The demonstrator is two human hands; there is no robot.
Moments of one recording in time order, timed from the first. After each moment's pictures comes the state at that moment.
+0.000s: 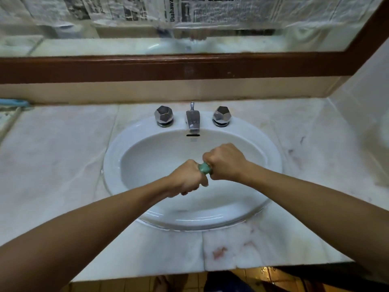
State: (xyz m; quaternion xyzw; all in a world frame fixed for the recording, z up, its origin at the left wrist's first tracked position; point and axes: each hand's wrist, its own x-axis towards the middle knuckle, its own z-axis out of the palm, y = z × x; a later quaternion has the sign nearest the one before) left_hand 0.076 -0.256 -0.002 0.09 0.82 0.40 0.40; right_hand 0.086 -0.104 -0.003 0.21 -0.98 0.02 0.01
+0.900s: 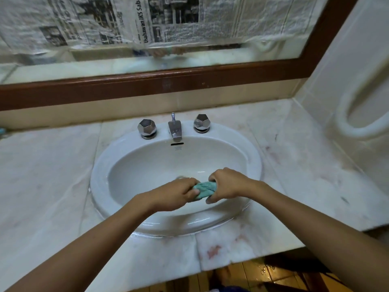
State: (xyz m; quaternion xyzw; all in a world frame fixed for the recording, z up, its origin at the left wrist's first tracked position) left_hand 0.085 -0.277 -0.012 0.42 0.81 0.22 0.33; right_hand 0.150 -0.086 0.000 -0.01 -0.95 0.19 -0.23
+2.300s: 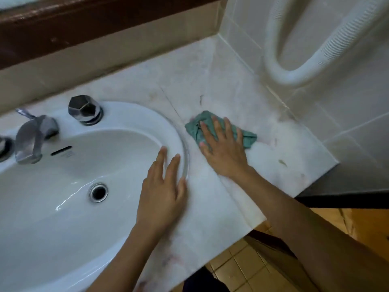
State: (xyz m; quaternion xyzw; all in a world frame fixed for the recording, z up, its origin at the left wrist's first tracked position) left_hand 0.153 -0.087 -0.096 0.37 0.89 0.23 0.13; right_hand 0.205 0.123 -0.122 -0.28 -0.96 0.07 -0.07
